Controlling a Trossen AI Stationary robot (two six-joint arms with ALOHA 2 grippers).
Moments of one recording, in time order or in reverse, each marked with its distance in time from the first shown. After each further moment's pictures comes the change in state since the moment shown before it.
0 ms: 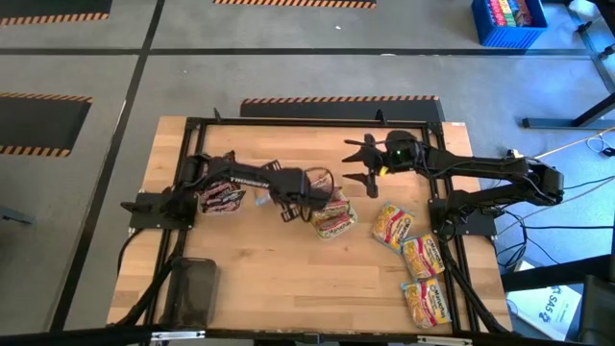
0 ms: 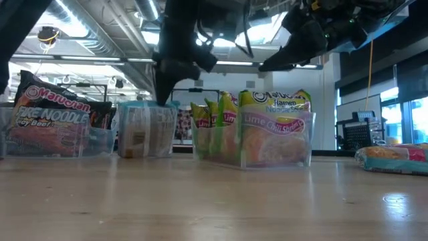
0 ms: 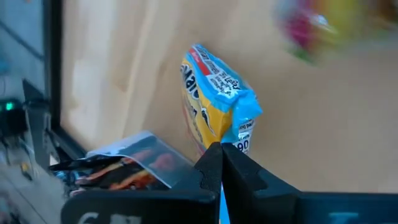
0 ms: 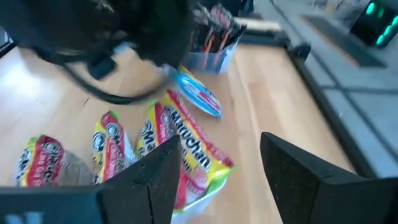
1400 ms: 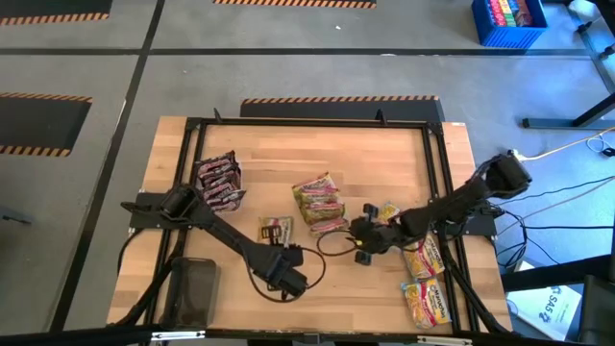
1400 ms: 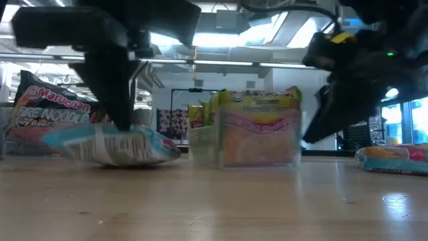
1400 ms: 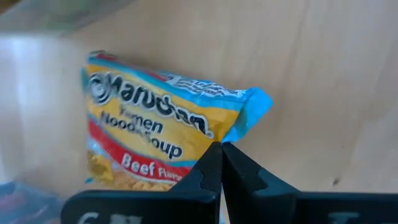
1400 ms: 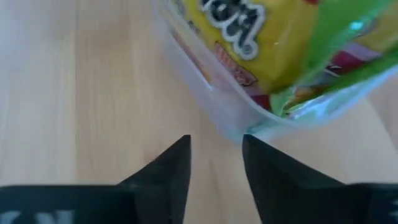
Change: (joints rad) left arm -0.470 0.005 -0.180 0.398 0.056 -0.058; right arm 0.761 0.385 -0.021 -0.112 0.699 0.716
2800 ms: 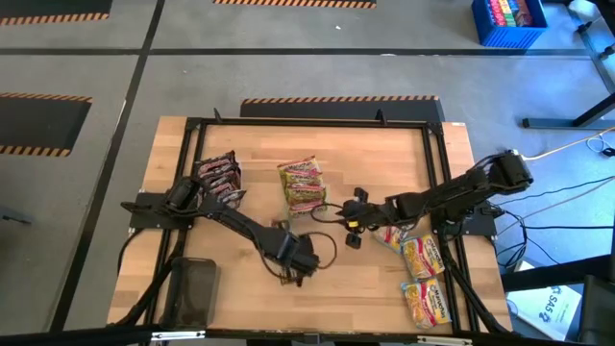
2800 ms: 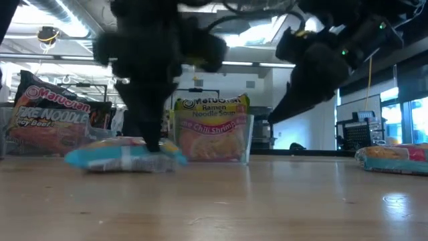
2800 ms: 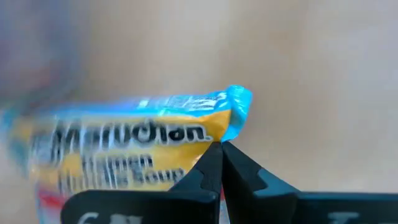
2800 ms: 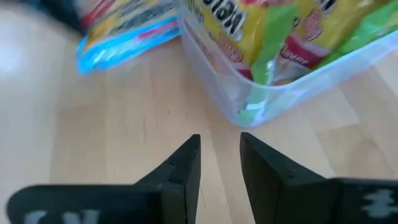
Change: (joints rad) left arm 0.116 -0.001 -0.052 0.197 0.165 0.058; right arm -0.192 -0.034 0.007 0.142 -0.122 -0.167
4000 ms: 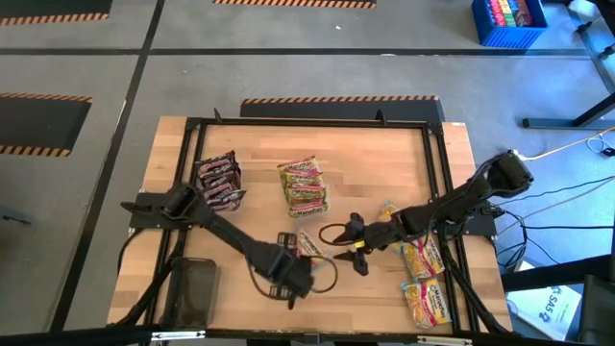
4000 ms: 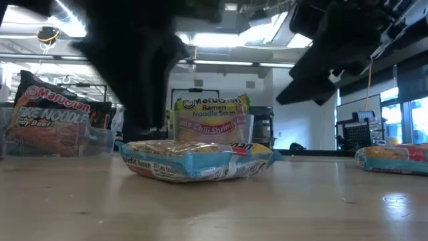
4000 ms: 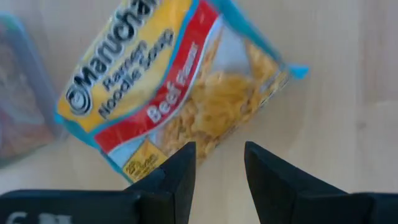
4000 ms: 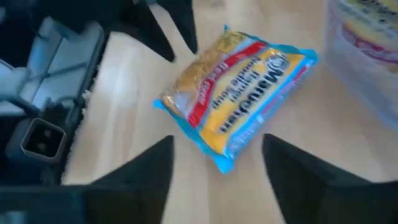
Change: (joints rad) left arm -0.101 -0.003 0.075 -0.006 -0.067 0.239; right arm 0.177 0.013 -0.001 0.182 -0.145 0.208
